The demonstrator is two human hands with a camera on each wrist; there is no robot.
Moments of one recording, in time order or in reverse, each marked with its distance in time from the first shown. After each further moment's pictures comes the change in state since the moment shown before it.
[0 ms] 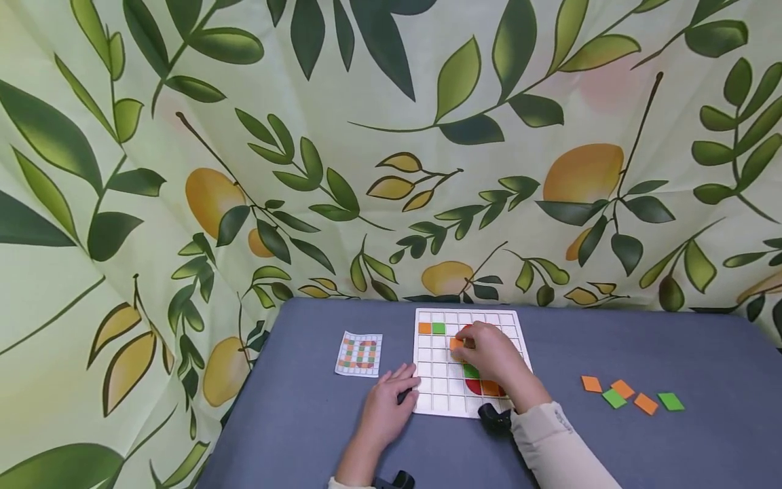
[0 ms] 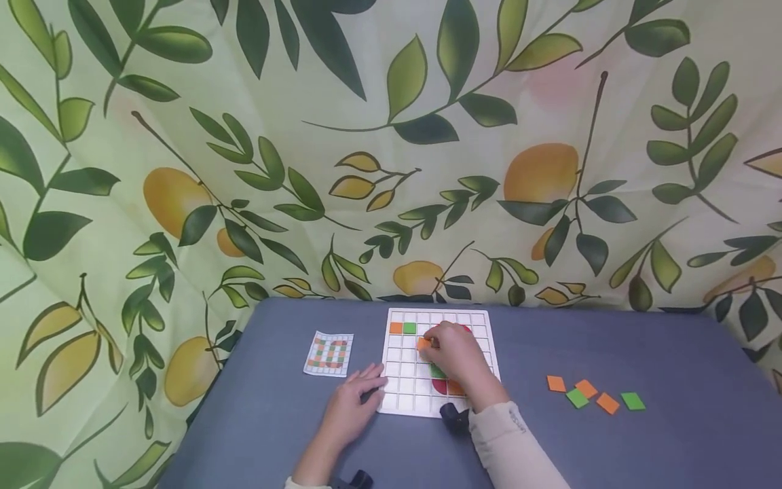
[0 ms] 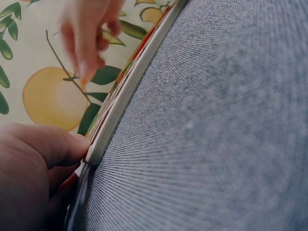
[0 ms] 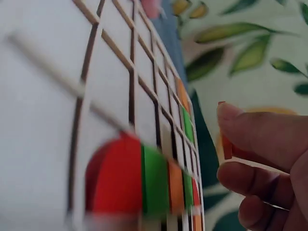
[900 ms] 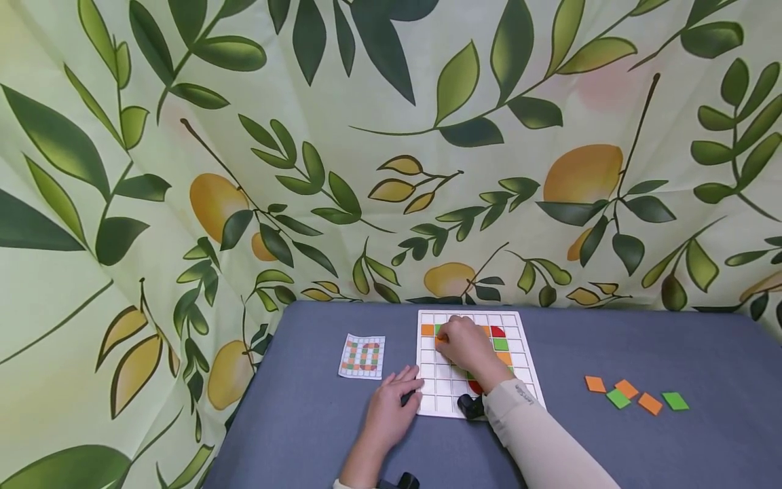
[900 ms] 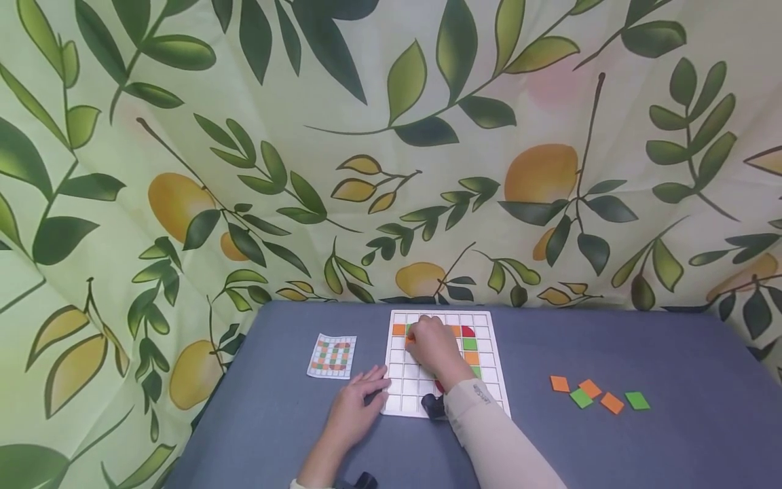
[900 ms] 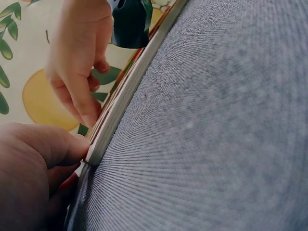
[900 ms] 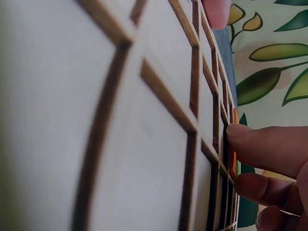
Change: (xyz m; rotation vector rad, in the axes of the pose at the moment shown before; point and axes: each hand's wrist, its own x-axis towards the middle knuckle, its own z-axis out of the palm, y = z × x) left_hand 0.000 0.000 0.000 -0.003 -0.009 -0.009; right_hand 0.036 -0.021 0.036 -0.127 0.022 -0.019
